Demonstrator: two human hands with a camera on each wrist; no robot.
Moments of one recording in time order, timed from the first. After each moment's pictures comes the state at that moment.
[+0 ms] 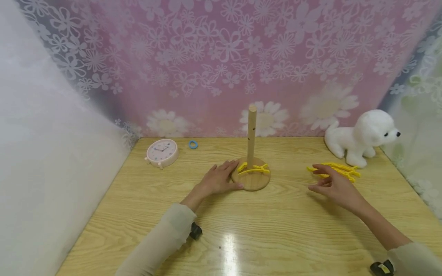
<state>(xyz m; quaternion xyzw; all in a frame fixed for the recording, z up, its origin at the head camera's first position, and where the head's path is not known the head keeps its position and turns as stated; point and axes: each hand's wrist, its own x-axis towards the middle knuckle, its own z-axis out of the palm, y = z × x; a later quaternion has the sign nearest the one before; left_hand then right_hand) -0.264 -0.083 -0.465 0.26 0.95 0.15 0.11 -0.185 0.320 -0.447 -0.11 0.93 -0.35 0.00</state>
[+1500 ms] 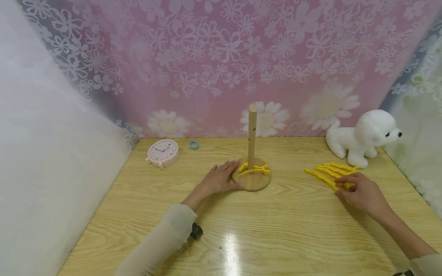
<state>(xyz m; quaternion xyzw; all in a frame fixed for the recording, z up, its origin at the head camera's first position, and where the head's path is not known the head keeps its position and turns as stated) -0.263 -0.081 -0.463 0.25 0.95 0.13 0.11 -0.175 0.375 -0.465 -0.09 0.96 -0.24 -0.08</state>
